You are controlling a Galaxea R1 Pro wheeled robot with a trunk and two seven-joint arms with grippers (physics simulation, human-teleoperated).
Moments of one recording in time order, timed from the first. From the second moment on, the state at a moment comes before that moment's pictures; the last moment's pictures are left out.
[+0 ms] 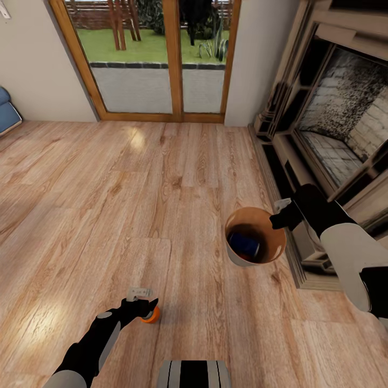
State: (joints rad) left arm -0.48 0.00 0.05 -0.74 -0.02 0.23 -0.29; right arm -1.30 -0.24 0.19 -0.55 0.52 1.04 0.82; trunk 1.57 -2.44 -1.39
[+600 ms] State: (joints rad) left arm -0.48 0.00 0.04 -0.73 -0.03 0.23 -0.29; right arm -1.33 -0.24 0.19 -0.55 0.52 1.04 0.82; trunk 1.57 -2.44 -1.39
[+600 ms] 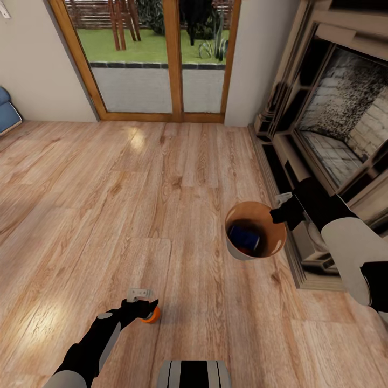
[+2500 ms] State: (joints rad) left arm -0.49 0.00 0.05 -0.73 -0.09 0.23 -0.29; right arm -1.35 -0.23 0.23 -0.55 0.53 1.04 0.82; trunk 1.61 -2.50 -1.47
